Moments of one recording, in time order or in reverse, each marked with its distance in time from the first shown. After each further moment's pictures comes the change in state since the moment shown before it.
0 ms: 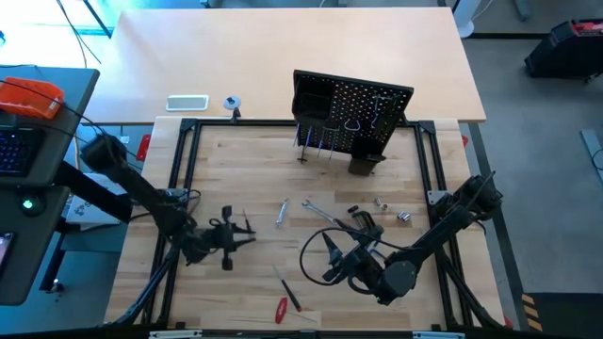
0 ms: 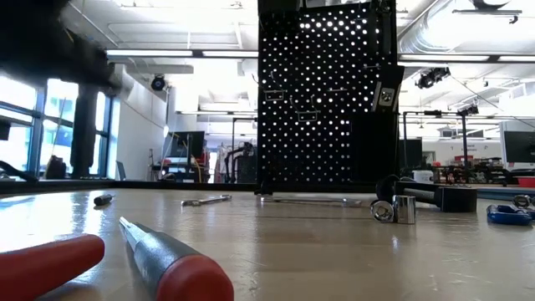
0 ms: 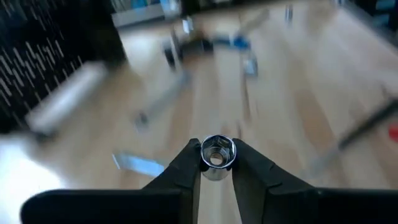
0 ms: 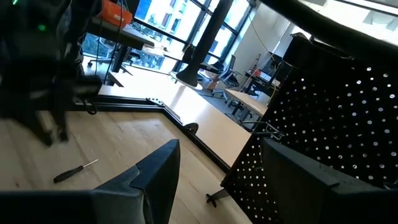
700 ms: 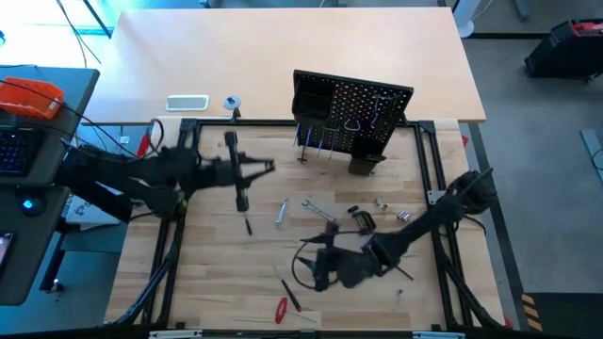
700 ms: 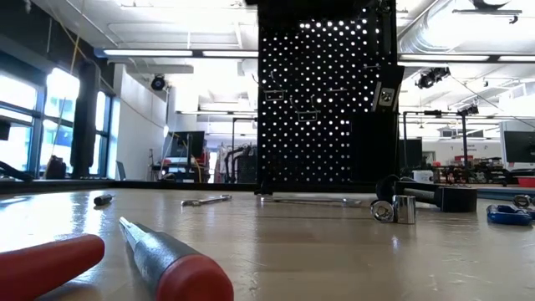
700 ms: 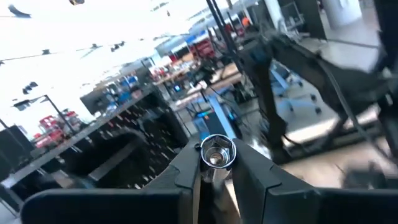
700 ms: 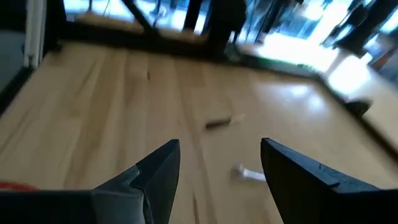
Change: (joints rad) left arm 0.591 -0.113 0.612 -0.109 0.487 0.664; right arm -0.178 0.001 0.000 -0.756 -0.842 0.787
